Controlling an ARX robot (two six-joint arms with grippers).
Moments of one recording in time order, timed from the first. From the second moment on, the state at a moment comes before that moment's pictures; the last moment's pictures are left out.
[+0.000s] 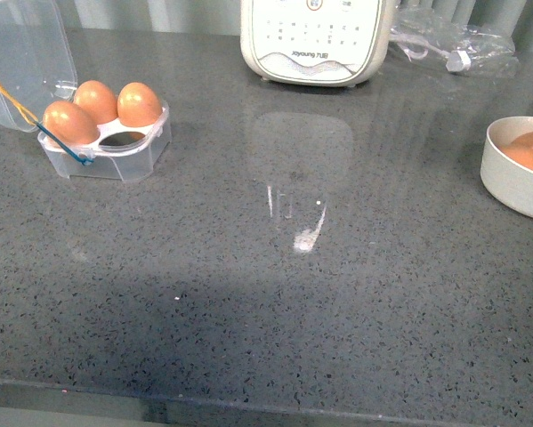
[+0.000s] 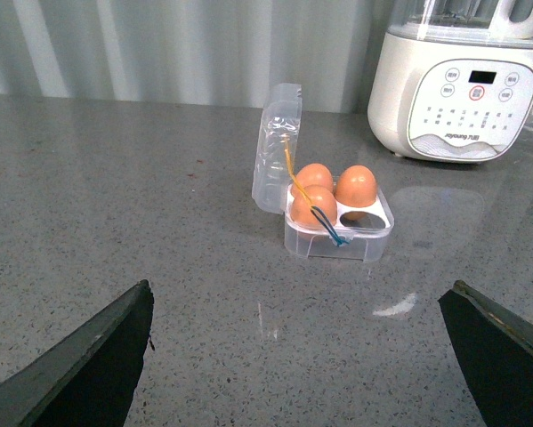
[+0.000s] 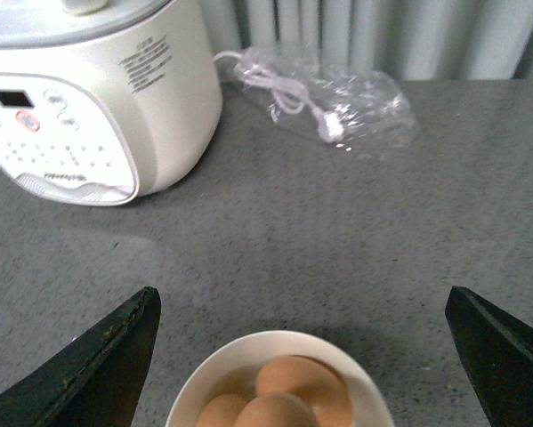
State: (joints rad) left arm 0.00 0.00 0.03 0.00 0.00 0.00; right arm -0.04 1.41 0.78 0.35 -0.17 0.04
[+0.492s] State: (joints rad) left arm 0.00 0.00 0.03 0.00 0.00 0.00; right arm -0.01 1.51 0.77 0.32 -0.22 -0.02
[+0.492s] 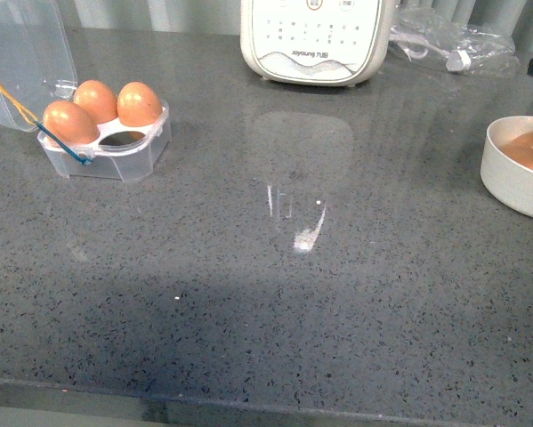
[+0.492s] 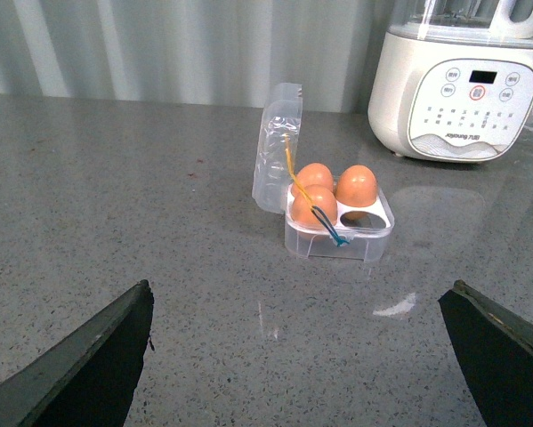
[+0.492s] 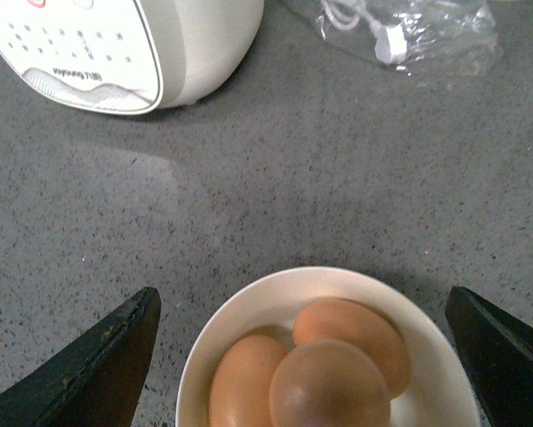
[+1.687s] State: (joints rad) left arm 0.00 0.00 0.03 0.00 0.00 0.00; right arm -0.04 1.57 0.71 0.34 -0.21 -0.04
